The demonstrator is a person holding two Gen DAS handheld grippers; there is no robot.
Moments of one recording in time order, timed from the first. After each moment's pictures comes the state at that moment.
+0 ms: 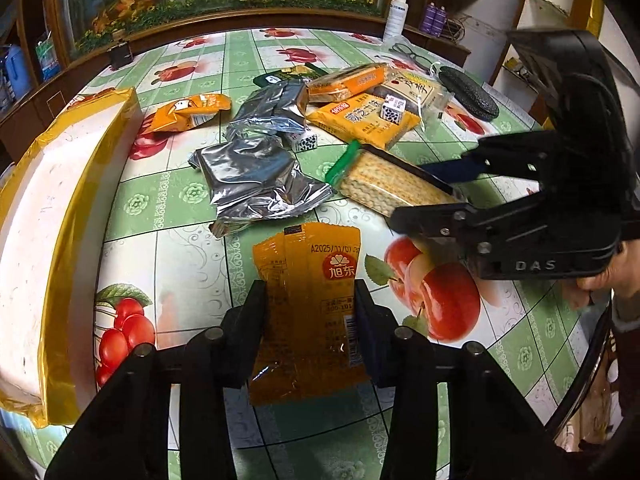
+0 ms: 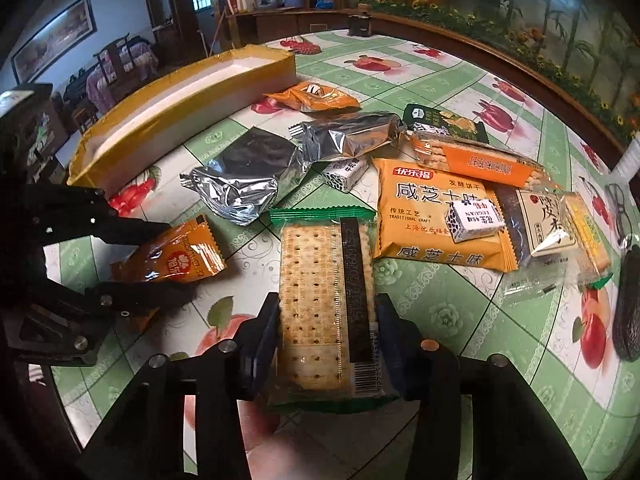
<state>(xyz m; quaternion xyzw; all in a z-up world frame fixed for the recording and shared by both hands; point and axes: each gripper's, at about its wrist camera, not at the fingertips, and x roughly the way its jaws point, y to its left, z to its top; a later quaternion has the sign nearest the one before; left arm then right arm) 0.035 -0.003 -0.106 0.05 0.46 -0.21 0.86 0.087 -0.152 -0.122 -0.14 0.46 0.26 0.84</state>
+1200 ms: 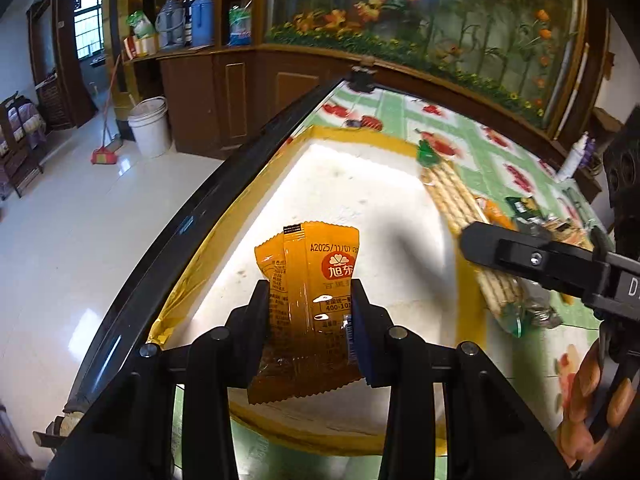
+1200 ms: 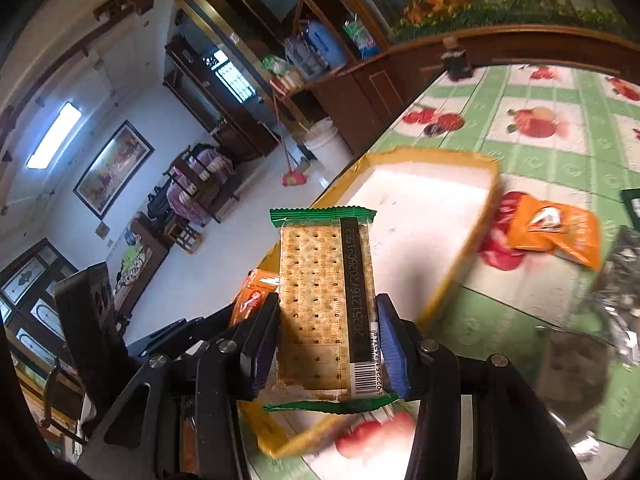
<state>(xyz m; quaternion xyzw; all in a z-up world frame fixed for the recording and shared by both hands) 0.067 0.197 -0.086 -0.07 0.40 0.06 0.91 0.138 0.047 -0.079 0.10 0.43 0.39 0.81</state>
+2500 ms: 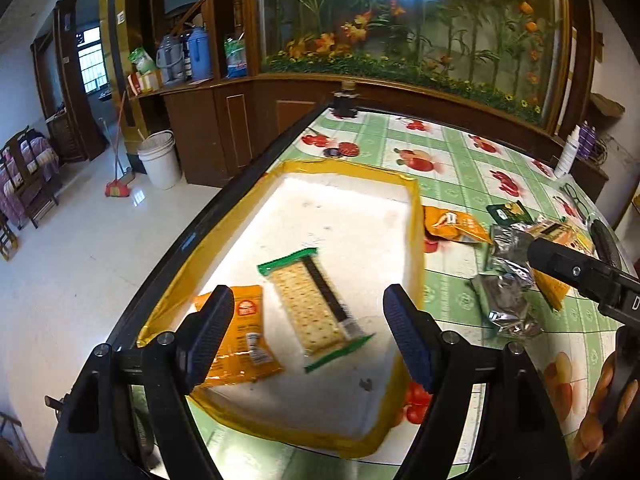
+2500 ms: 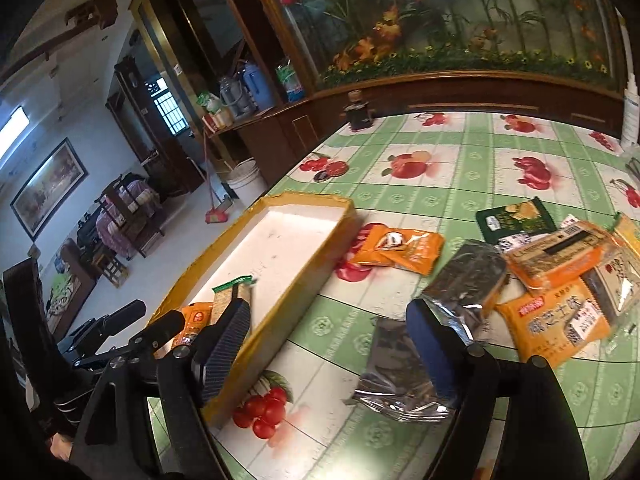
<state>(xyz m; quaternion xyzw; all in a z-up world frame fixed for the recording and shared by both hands) 0.054 0.143 -0.049 -0.03 0.37 0.08 0.93 0.113 -0.060 -0.052 0.07 0.37 0.24 0.89</state>
